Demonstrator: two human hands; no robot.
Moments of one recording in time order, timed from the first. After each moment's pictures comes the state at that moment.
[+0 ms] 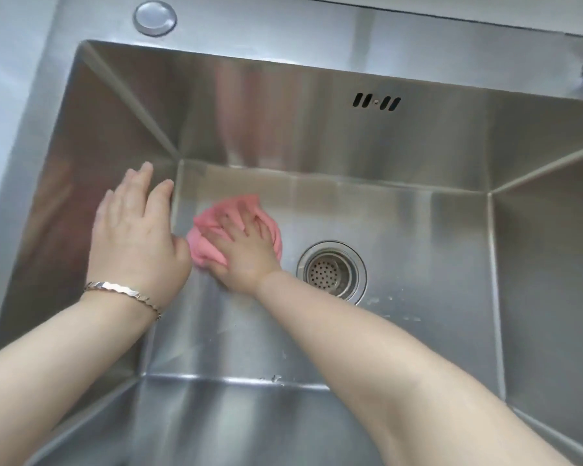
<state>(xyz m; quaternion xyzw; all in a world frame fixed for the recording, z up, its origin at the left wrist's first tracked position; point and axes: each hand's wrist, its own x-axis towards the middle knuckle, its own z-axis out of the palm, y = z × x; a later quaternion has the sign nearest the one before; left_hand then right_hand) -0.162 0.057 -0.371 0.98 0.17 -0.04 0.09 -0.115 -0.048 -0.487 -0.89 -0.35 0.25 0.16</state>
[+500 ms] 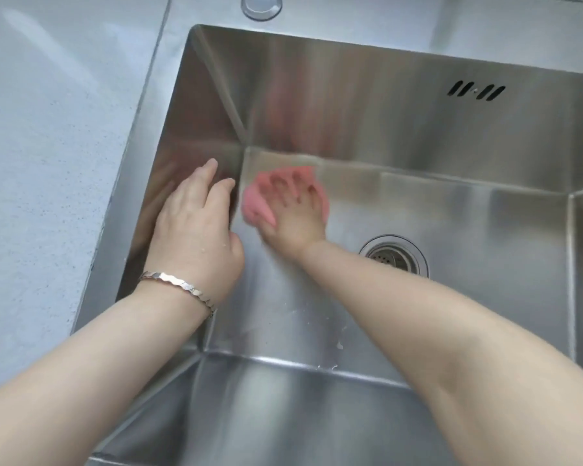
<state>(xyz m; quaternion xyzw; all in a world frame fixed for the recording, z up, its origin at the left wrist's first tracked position) -0.183 0.078 -0.347 0.97 0.17 -0.04 0.15 -0.101 -0.011 -0.490 -0.93 -0.29 0.19 0.16</state>
